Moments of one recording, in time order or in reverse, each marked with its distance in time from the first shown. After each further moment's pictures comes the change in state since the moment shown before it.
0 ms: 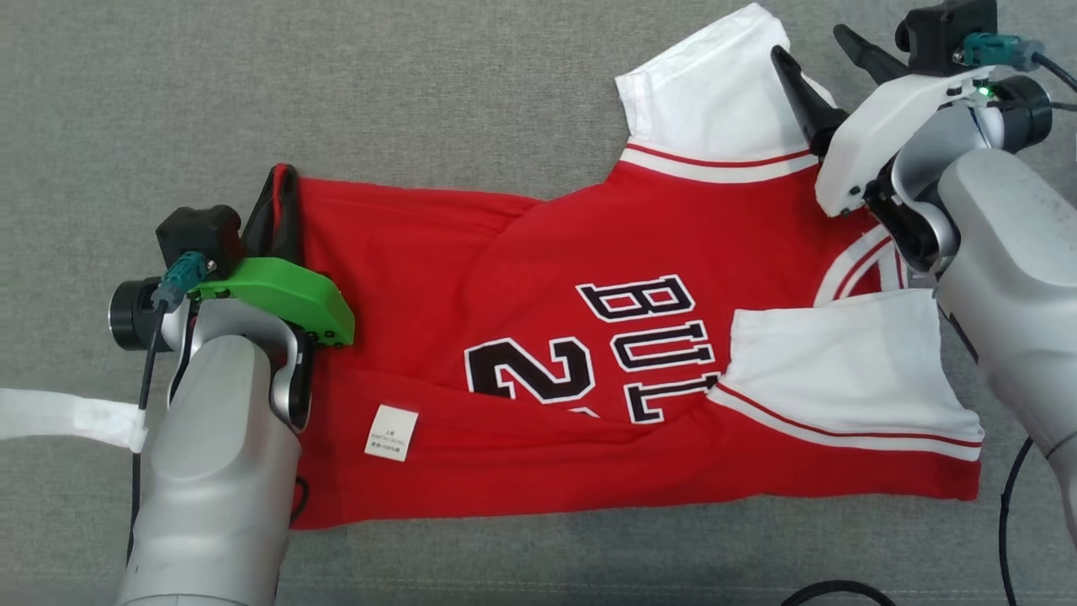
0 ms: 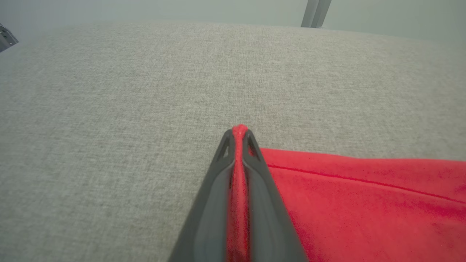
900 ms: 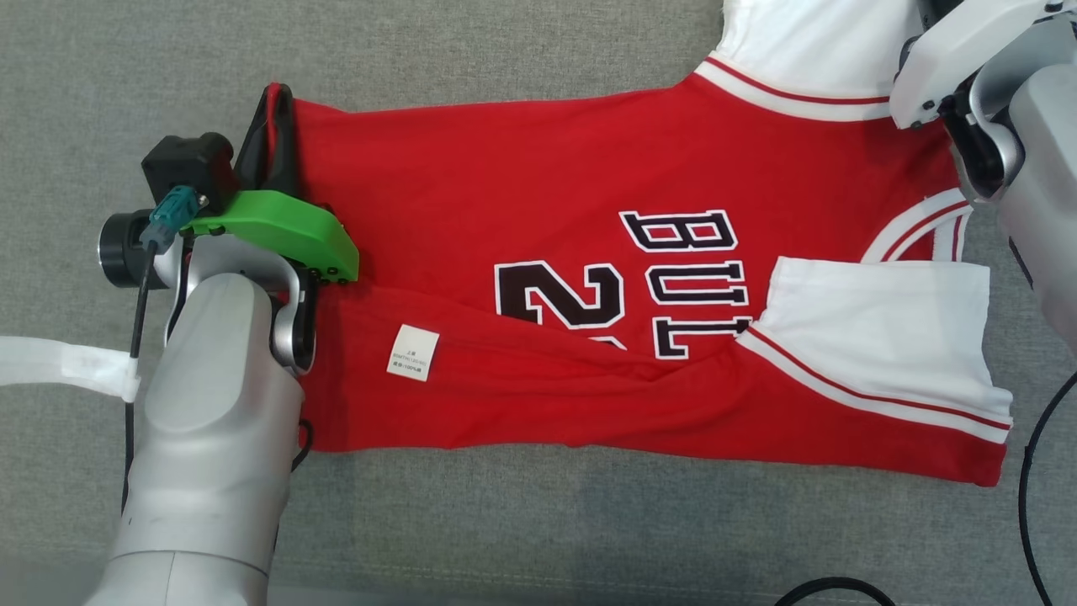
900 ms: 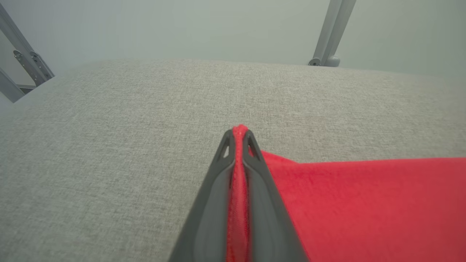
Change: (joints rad) left arm -0.105 -0.002 -0.063 -0.028 -0.053 0.052 0.000; right arm -0.227 -0.024 0.077 0.287 -0.016 0.000 -0.197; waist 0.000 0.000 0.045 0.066
